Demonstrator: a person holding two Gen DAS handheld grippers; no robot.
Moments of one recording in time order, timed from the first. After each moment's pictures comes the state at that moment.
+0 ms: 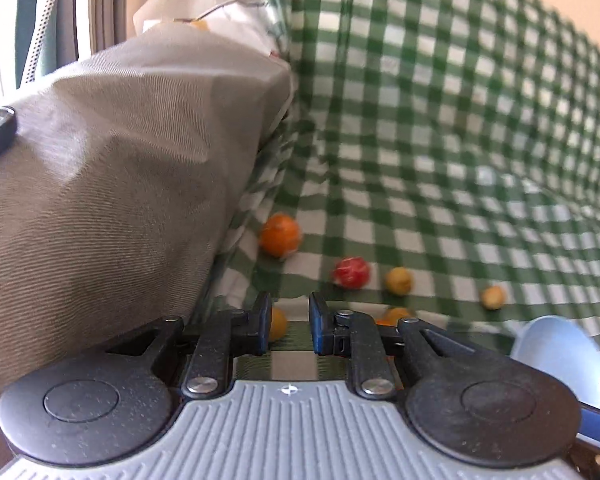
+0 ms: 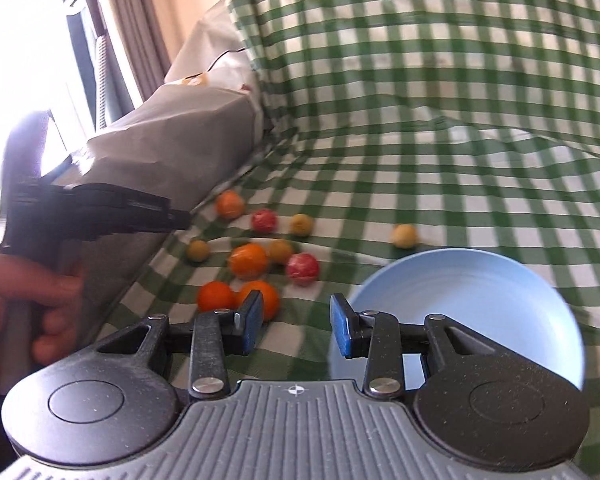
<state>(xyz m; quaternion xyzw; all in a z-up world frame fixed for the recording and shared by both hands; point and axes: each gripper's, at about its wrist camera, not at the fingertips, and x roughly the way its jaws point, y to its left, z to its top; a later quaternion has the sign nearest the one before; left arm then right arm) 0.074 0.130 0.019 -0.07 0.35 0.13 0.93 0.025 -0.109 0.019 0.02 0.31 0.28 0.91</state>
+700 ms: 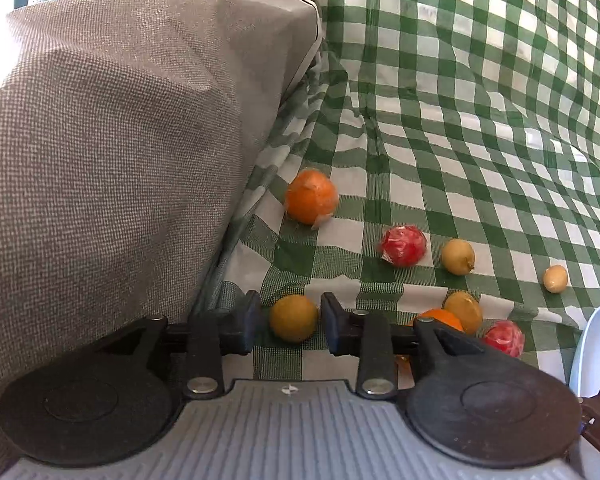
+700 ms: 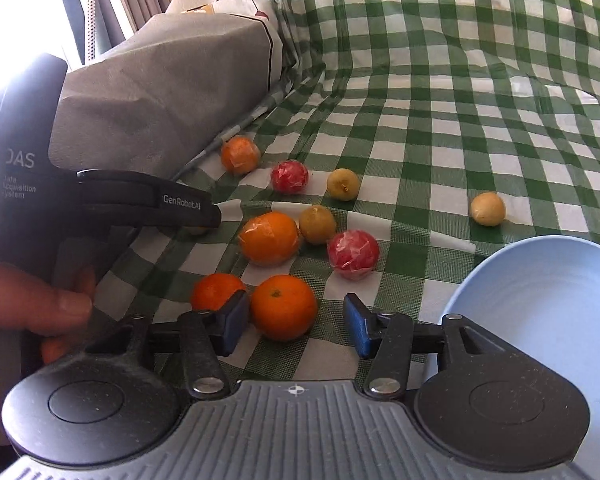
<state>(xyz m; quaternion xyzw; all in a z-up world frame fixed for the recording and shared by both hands) 0.106 0.142 -0.018 -0.07 0.40 0.15 0.90 0.084 -0.038 -0.030 0.00 0.38 0.29 0.88</state>
